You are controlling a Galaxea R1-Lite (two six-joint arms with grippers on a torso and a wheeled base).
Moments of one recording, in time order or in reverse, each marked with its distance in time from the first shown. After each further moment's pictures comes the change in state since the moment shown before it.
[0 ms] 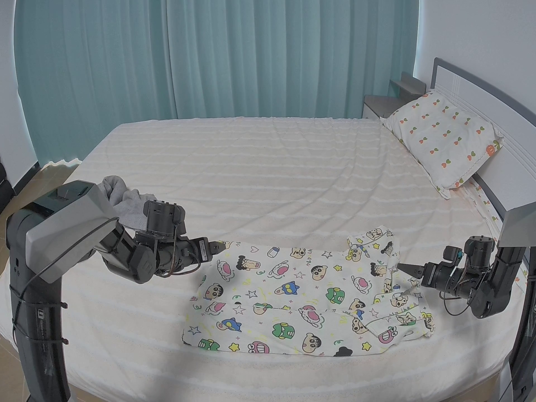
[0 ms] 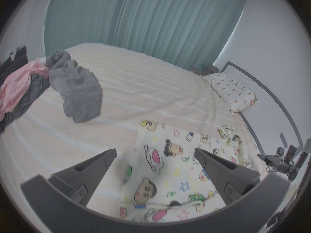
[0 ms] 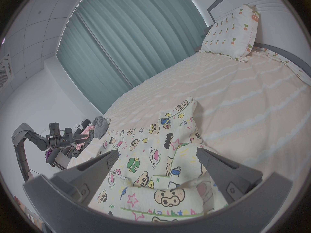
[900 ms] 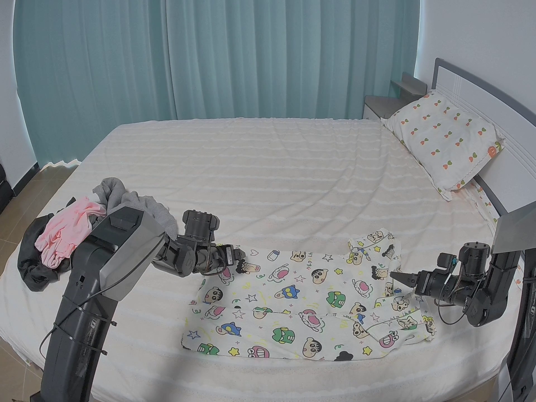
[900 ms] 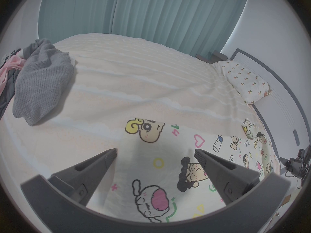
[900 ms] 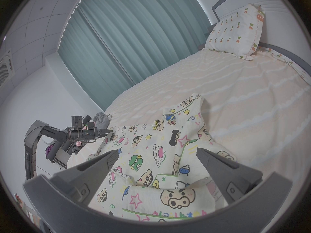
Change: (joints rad) left arm -0.037 0.363 -0.526 0.264 0.023 0.009; right arm 0.050 0.023 0.058 -0.072 -0.027 -0.007
